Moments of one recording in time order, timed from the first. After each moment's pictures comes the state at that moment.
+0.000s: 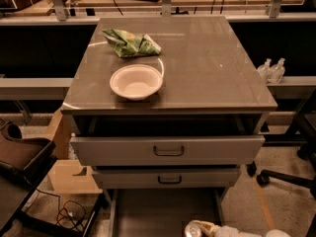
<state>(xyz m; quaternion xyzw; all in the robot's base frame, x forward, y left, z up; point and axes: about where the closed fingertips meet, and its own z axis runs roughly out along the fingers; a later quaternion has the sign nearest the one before) 0.339 -0.124 0.434 -0.45 0.70 0.34 0.44</state>
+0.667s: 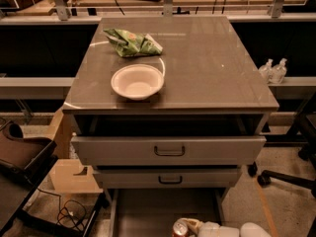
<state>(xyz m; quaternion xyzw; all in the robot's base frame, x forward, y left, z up) 0.373 -0.090 0.343 -0.45 0.70 0.37 0.42</state>
